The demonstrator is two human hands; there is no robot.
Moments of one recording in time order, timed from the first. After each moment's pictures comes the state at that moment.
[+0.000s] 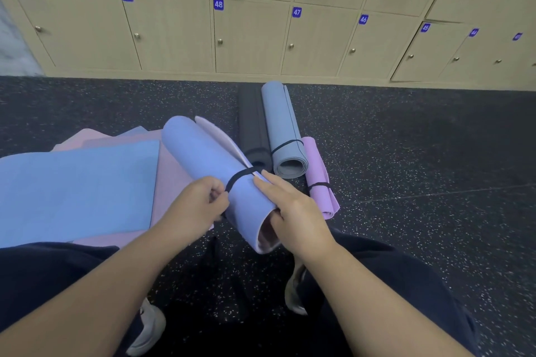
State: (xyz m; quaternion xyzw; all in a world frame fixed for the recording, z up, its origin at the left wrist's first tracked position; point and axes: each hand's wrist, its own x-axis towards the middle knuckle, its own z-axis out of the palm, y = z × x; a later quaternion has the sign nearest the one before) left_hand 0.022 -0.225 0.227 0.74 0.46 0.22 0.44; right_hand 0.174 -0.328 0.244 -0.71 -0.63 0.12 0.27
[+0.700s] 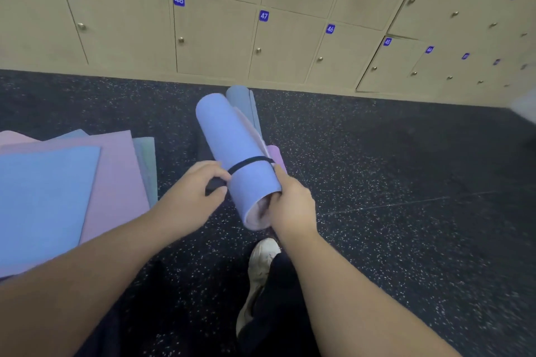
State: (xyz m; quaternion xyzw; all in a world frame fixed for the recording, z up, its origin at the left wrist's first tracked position) left_hand 0.128 -0.198 0.223 0.81 0.35 0.22 0.41; right_hand 0.277 -0.296 0.235 -0.84 -0.42 0.14 0.31
